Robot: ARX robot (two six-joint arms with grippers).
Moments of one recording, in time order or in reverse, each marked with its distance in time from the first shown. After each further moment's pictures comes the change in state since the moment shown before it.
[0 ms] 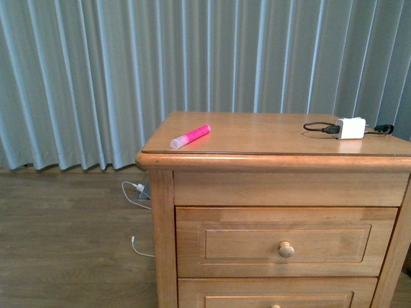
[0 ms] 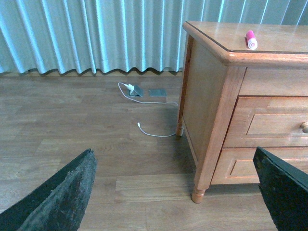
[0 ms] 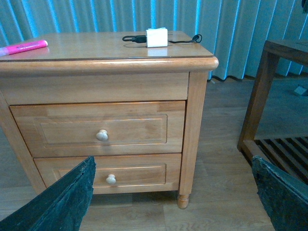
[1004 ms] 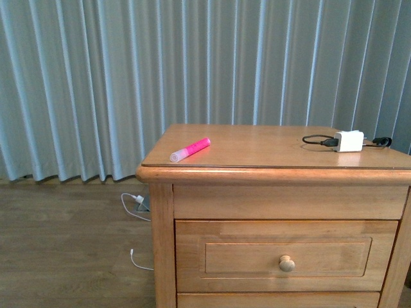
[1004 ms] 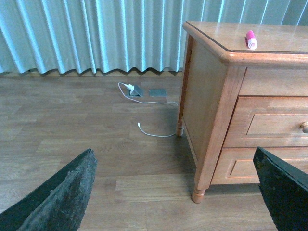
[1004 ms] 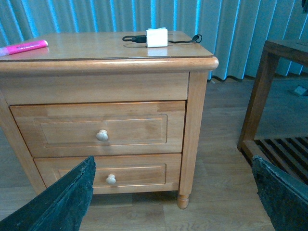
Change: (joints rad) left arm 0.000 0.000 0.000 0.000 0.000 0.000; right arm 0.000 0.000 0.000 0.000 0.000 0.000
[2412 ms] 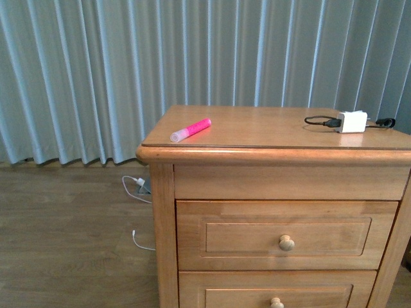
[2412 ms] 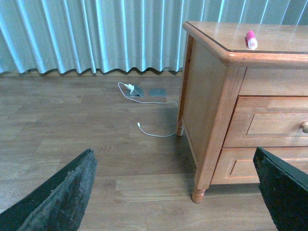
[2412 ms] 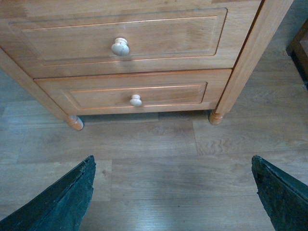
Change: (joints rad) left arm 0.000 0.000 0.000 0.000 0.000 0.000; right arm 0.259 1.154 0.347 0.276 0.159 0.163
